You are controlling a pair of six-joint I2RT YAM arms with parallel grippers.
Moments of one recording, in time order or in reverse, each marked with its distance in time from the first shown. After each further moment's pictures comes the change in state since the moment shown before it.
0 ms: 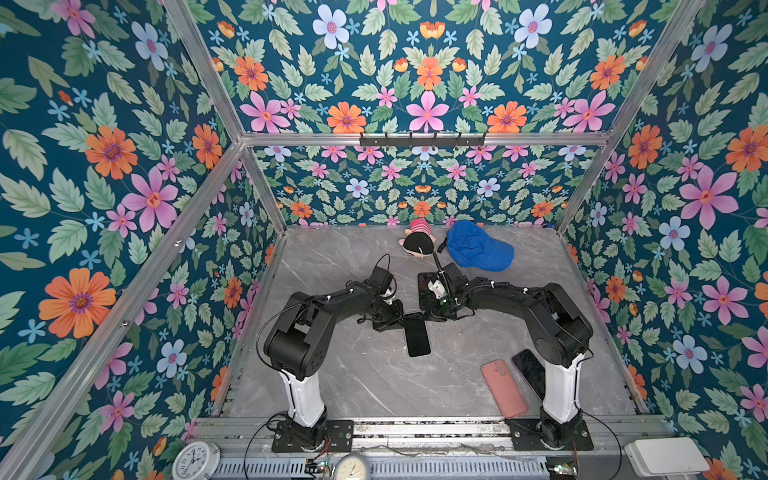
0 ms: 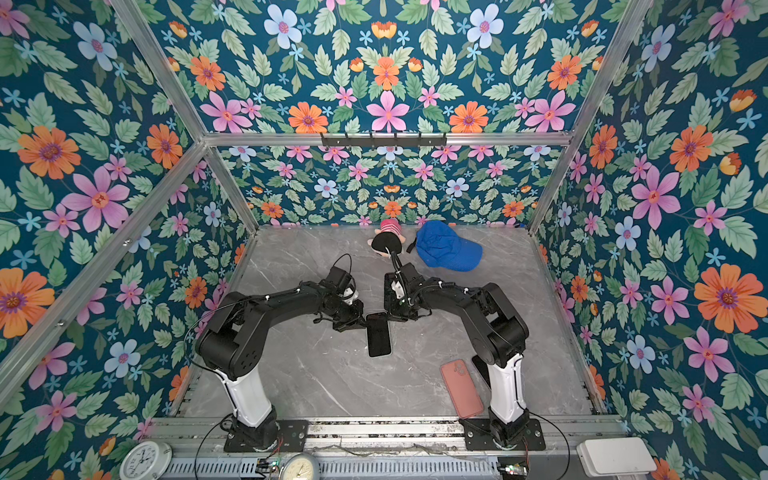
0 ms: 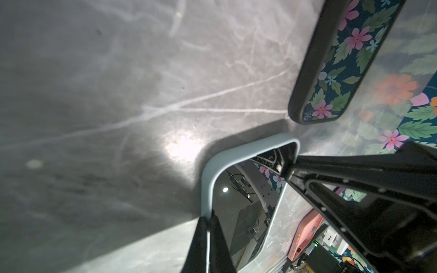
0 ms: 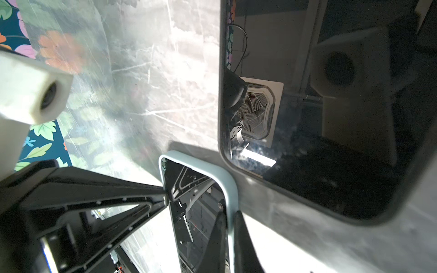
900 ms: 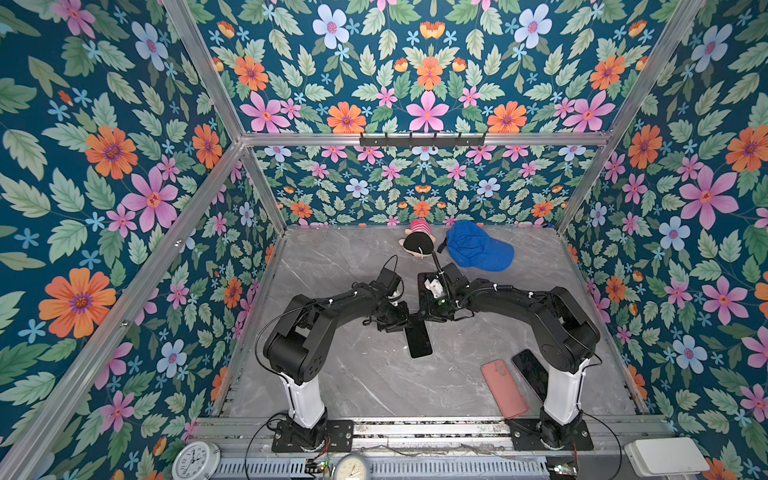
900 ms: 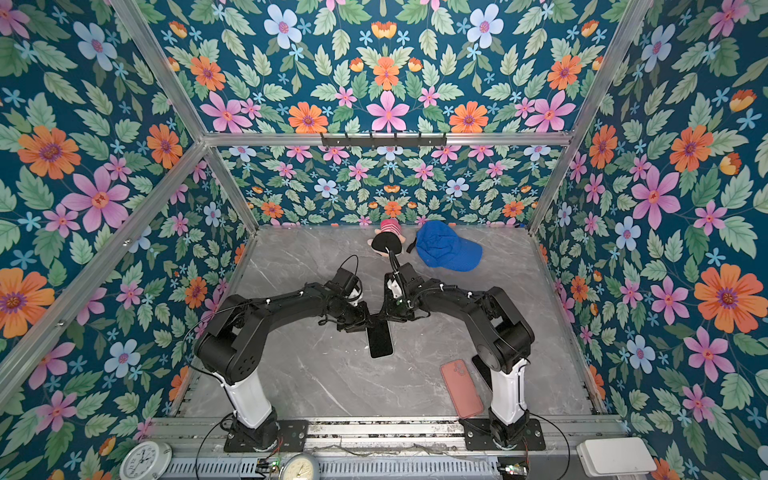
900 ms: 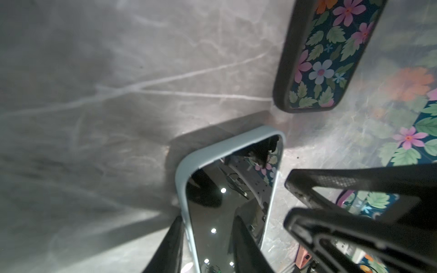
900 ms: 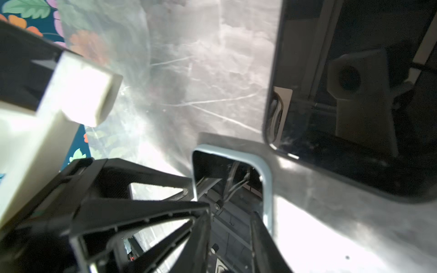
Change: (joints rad) left arm -0.056 -0.039 0.017 -0.026 -0.096 -0.015; right arm 0.021 -0.073 -0.032 0.032 -0.008 0.016
